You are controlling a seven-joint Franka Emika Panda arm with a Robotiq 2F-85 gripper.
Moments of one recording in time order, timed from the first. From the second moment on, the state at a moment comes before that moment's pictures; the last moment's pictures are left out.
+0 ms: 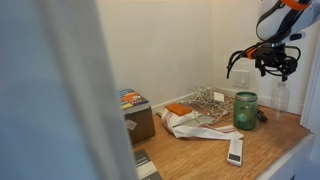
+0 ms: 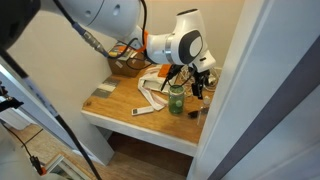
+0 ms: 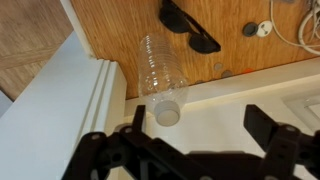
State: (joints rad) arm -0.12 0.27 -0.25 -2.00 -0.33 2.44 1.49
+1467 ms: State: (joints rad) arm -0.08 0.33 -0.30 -1.96 -0.39 2.39 1.54
